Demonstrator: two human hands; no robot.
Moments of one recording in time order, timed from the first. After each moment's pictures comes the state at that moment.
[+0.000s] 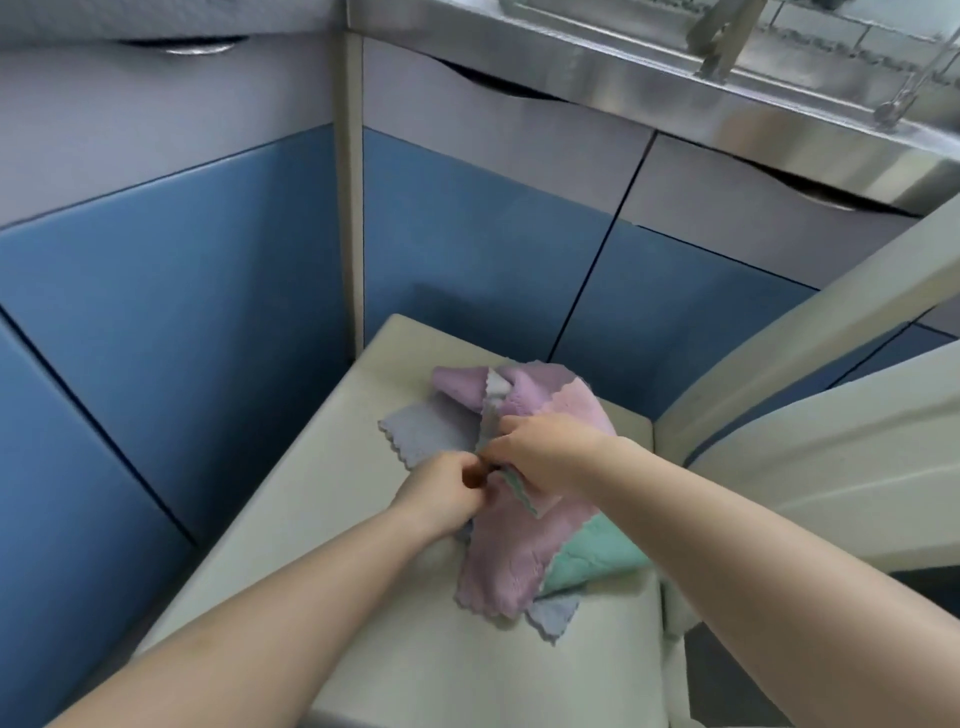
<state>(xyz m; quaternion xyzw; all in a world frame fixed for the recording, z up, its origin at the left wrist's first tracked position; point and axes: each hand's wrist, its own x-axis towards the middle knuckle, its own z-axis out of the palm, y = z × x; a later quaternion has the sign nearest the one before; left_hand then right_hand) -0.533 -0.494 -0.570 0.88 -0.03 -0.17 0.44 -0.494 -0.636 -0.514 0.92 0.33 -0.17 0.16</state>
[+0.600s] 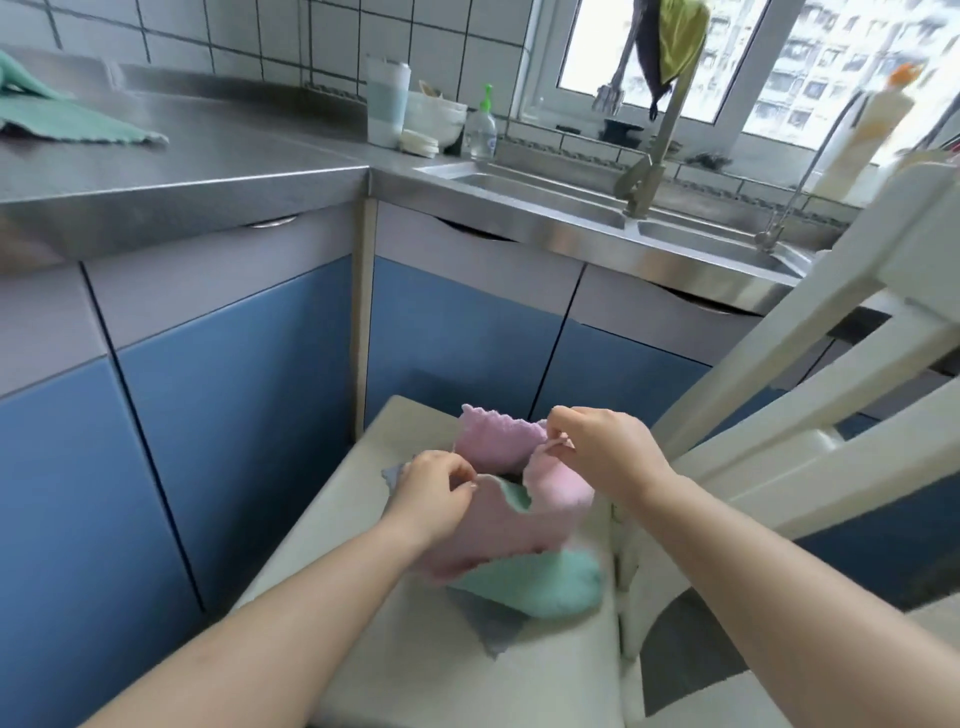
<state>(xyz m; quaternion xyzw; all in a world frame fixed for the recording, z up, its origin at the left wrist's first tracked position) -0.572 -0.477 -0.479 0.90 -0.08 0.03 0.42 -0.563 -0.676 -0.402 0.98 0.15 0.13 0.03</state>
